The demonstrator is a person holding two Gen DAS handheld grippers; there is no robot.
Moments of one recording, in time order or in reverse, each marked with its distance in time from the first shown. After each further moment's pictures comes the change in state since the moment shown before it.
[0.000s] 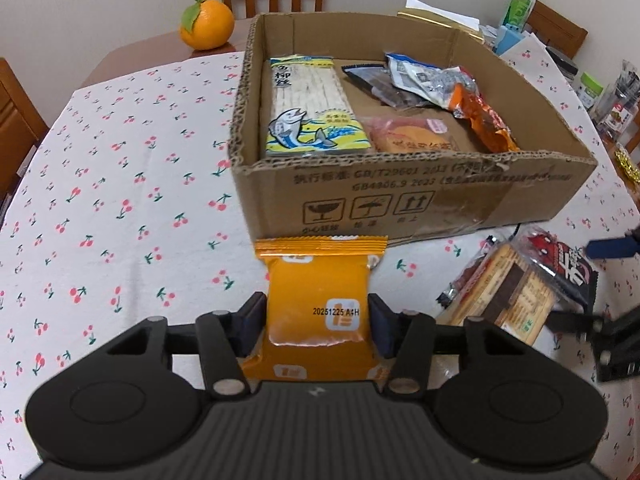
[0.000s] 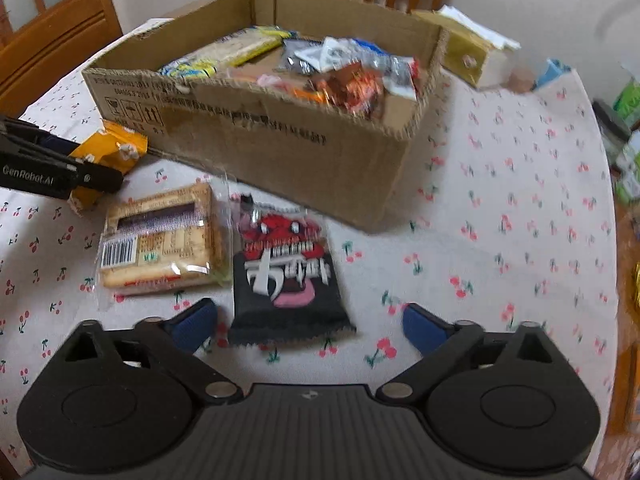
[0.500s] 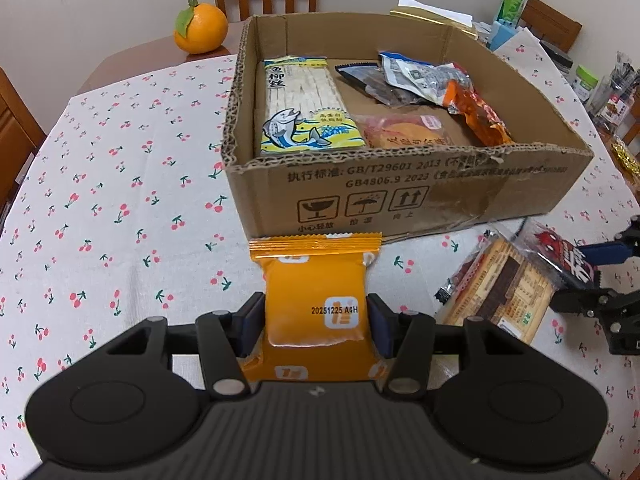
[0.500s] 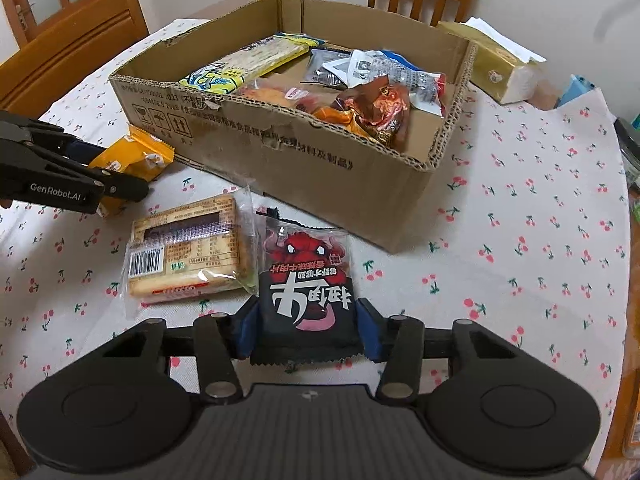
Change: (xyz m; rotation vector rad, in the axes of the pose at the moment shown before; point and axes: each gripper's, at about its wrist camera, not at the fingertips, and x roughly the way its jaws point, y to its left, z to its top) left arm 0.000 -0.004 0.000 0.023 -0.005 0.000; right arm -0.008 0.003 0.006 -0.032 0.009 0.058
